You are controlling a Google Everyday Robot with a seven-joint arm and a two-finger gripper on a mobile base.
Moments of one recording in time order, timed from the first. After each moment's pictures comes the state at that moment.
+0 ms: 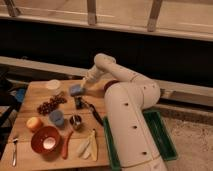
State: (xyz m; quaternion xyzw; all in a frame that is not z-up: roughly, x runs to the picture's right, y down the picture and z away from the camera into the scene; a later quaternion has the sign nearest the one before) arm -0.126 -0.037 0.964 -0.41 -0.04 0.62 0.67
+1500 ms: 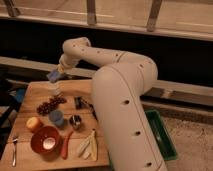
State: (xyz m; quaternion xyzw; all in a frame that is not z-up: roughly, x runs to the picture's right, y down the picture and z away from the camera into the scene) arm -0.233 -0.121 0.872 -0.25 -0.14 0.49 0.82
